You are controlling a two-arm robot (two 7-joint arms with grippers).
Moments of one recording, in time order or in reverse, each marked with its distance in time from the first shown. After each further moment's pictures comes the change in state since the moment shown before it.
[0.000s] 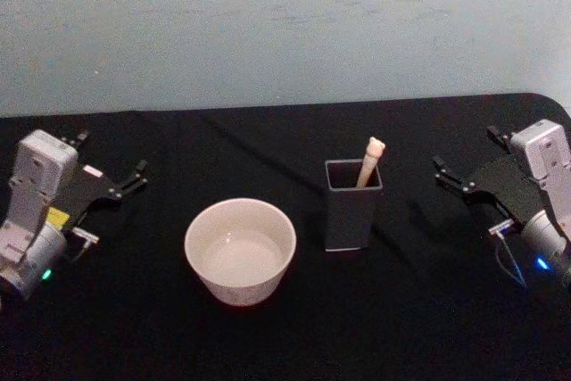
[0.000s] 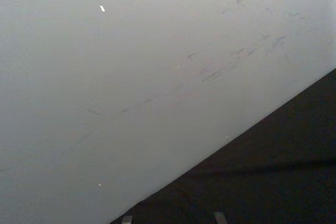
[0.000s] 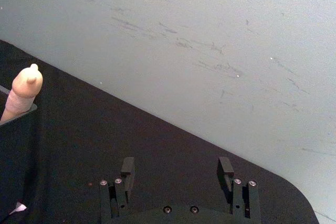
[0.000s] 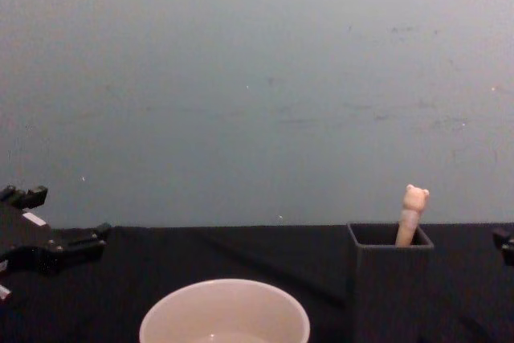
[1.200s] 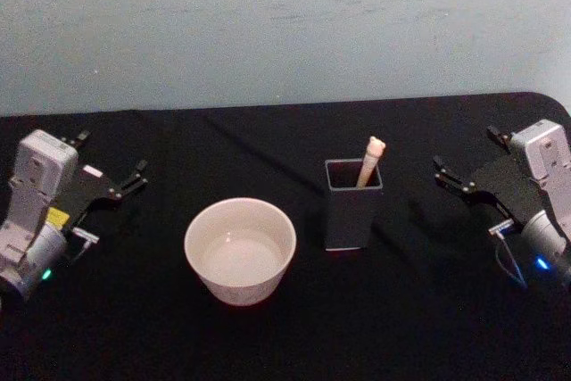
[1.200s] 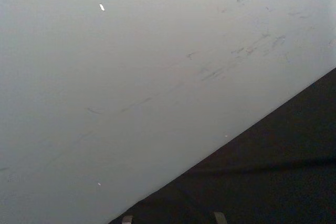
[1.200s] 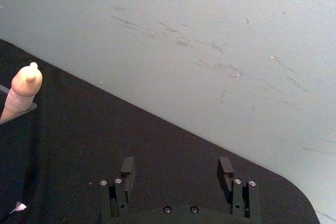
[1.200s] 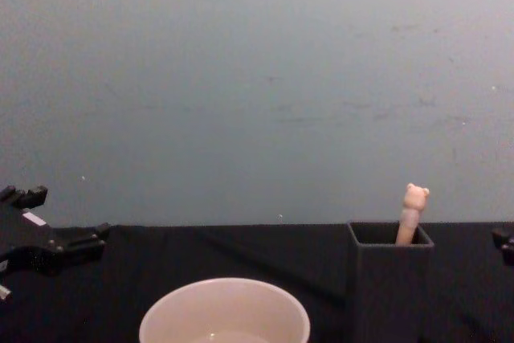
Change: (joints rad) left arm 0.000 0.000 0.000 0.000 0.000 0.000 0.000; right arm 0.000 0.000 0.000 0.000 0.000 0.000 0.000
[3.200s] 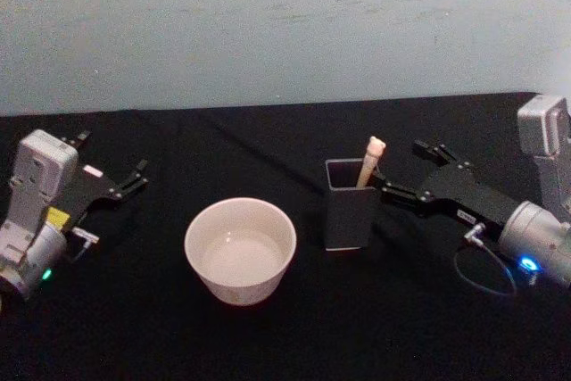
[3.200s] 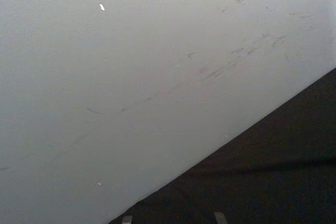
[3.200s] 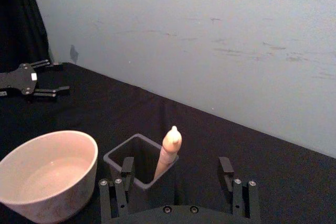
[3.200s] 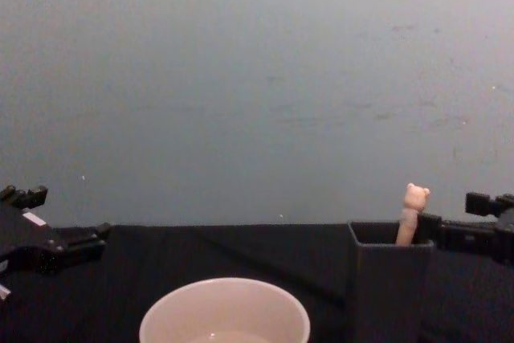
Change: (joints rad) left arm 0.000 0.000 0.000 0.000 0.000 0.000 0.000; right arm -0.041 -0.033 0.101 -0.137 0.279 0.164 0.446
